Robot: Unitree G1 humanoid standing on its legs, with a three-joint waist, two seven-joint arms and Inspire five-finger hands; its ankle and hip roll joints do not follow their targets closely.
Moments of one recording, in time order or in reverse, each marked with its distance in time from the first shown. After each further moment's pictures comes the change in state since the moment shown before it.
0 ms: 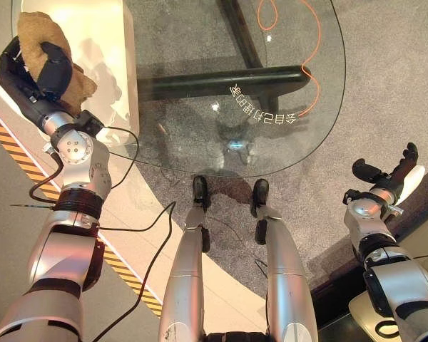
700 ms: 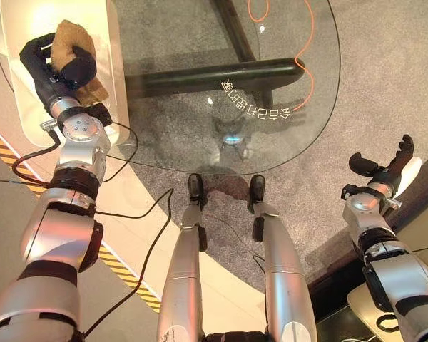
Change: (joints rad) left arm -0.153 0.014 -0.095 0.162 0.158 0.273 -0.001; right arm -0.038 -0.005 0.046 0.025 0.005 -0.001 0.008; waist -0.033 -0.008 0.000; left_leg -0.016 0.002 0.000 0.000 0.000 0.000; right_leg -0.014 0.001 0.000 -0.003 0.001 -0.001
